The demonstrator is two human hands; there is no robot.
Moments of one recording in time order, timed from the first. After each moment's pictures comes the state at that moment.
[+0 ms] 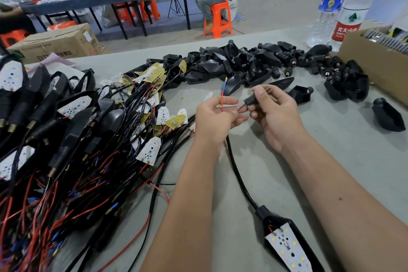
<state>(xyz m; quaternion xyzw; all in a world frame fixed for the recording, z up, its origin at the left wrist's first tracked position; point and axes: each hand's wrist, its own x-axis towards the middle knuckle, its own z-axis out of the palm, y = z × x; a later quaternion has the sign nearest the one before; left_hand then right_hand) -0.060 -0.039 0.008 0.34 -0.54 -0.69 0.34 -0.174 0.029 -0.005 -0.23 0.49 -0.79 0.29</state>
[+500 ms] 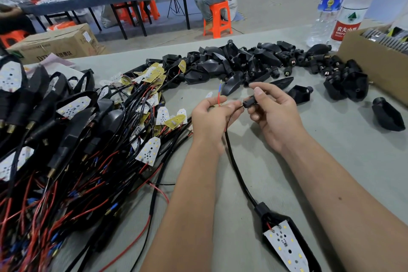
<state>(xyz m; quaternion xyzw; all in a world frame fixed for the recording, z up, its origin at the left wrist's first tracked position) -0.062 -0.038 0.014 0.34 -0.40 -0.76 0.38 -0.175 0.030 -0.006 -0.25 0.47 -0.79 0.30</state>
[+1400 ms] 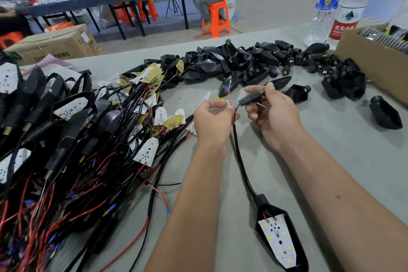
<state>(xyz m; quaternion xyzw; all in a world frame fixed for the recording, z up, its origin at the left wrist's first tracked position) -0.070 -0.032 0.004 0.41 -0.50 -0.65 0.39 -0.179 0.027 -0.005 -0.19 0.47 -0.79 0.33</state>
